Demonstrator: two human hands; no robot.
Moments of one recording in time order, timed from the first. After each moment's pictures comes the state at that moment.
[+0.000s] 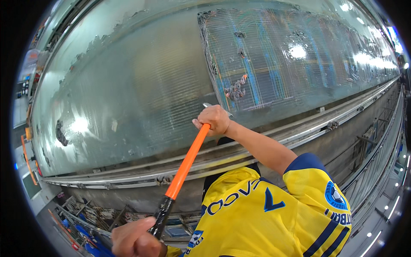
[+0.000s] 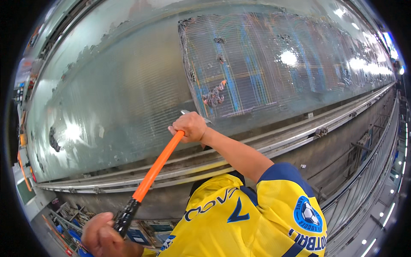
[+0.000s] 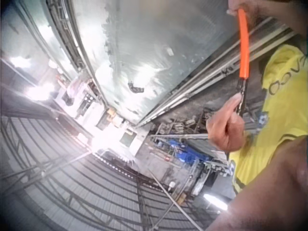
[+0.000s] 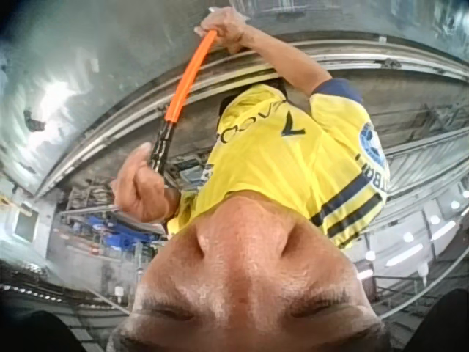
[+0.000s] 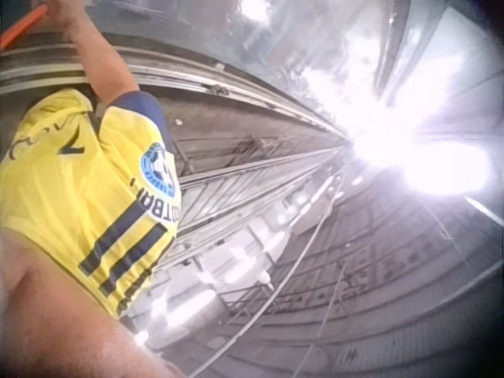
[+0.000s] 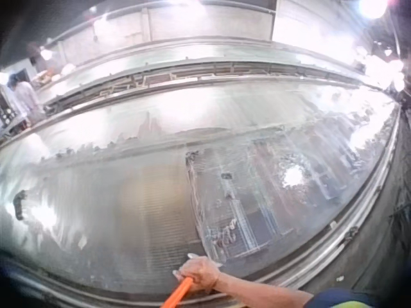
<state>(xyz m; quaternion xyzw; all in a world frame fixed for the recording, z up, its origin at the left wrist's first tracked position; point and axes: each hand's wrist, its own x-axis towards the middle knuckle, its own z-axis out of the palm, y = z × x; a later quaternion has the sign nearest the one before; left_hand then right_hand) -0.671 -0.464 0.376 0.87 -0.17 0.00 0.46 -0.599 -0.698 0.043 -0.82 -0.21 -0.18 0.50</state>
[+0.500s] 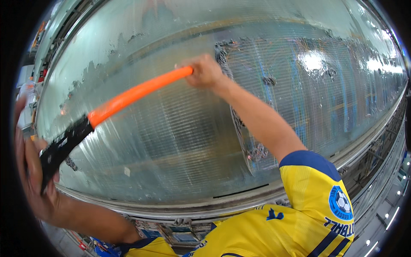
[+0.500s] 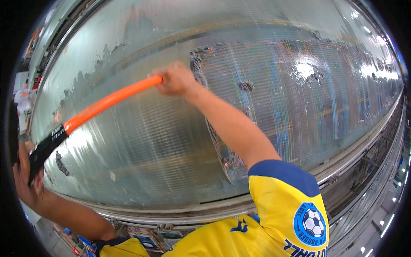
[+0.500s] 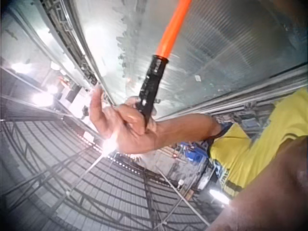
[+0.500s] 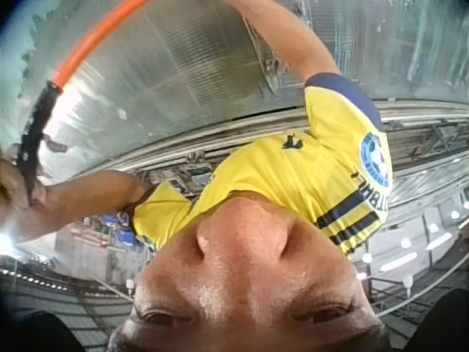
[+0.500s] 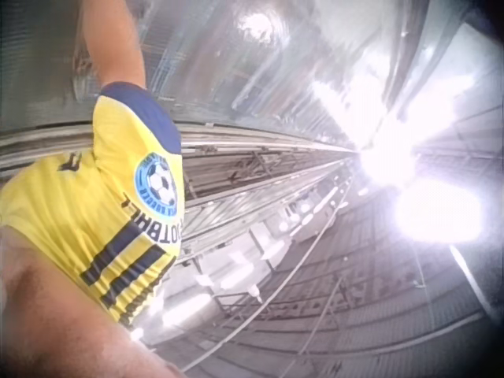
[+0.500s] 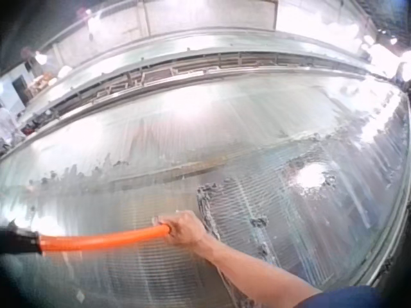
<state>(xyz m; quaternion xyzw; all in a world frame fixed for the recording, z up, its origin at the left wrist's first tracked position) -0.298 -0.452 0.351 0.87 -0.37 0.02 0.31 -0.260 -0.741 0.017 -0.83 -0.14 -0.23 0.50</state>
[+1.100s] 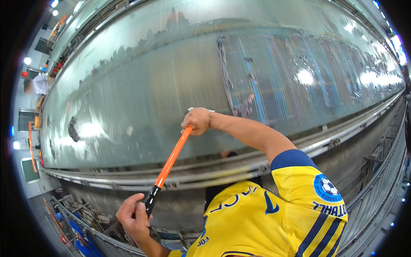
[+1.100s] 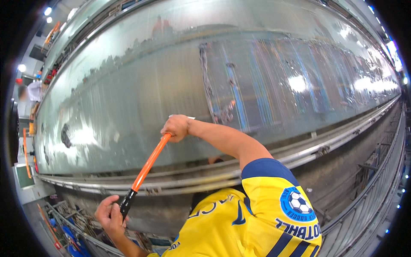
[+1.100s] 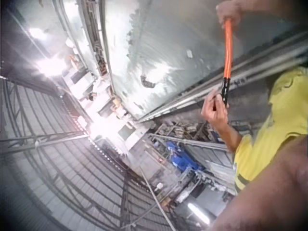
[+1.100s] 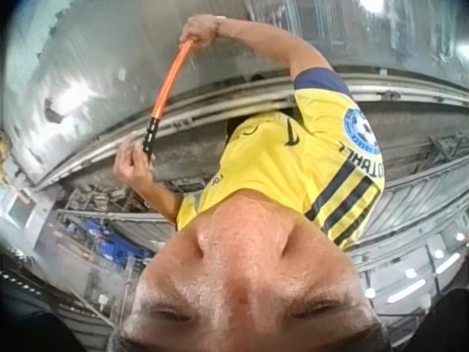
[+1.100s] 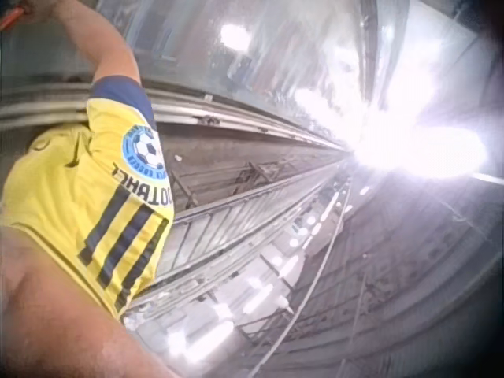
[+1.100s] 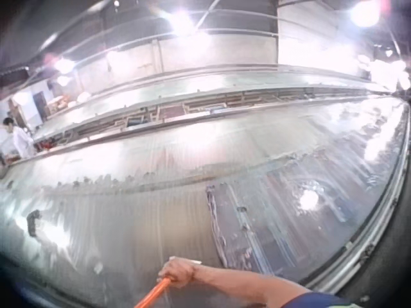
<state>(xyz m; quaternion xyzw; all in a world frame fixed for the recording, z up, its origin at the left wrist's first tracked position) -0.710 -0.391 0.329 0.84 0.17 -0.04 0.52 -0.494 -0.651 0.019 -0.78 -0.47 -0.02 0.41</state>
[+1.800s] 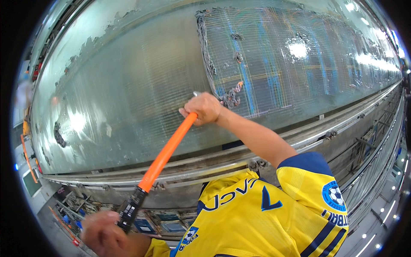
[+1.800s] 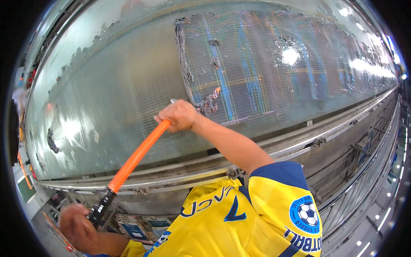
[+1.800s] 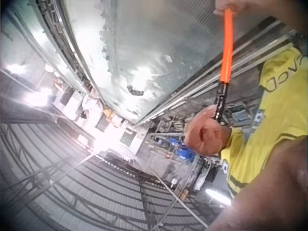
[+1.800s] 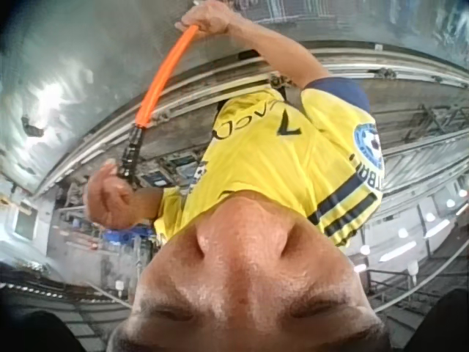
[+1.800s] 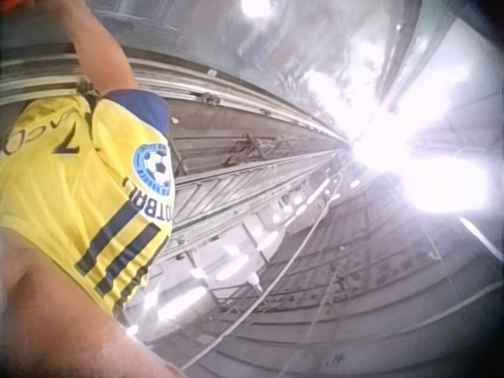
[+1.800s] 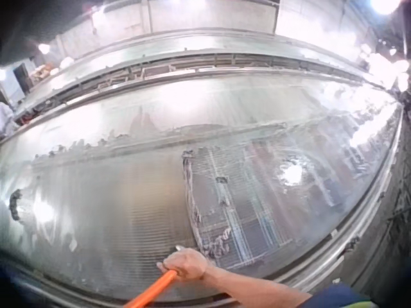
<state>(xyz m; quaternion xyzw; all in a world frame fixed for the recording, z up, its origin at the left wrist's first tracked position) -0.617 -0.434 0.375 0.89 -0.18 -0.01 0.42 -0.531 -0.723 0.030 -0.82 -0.26 -0.18 0.48</state>
